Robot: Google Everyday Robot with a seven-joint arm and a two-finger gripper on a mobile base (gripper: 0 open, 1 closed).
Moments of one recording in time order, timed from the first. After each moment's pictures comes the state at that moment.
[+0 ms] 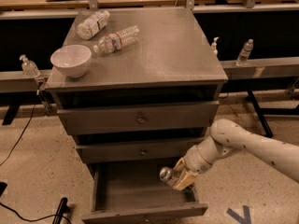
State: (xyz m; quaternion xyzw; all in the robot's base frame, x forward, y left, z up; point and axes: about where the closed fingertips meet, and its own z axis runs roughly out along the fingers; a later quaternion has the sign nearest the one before) arm 0.477 -0.115 0.487 -0.67 0.65 0.31 0.18
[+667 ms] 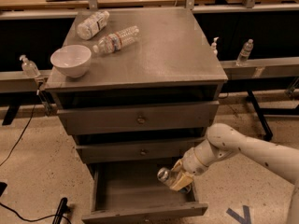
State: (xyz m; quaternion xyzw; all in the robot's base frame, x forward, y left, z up) arm 0.487 -0.109 0.464 -0.65 0.67 0.30 0.18
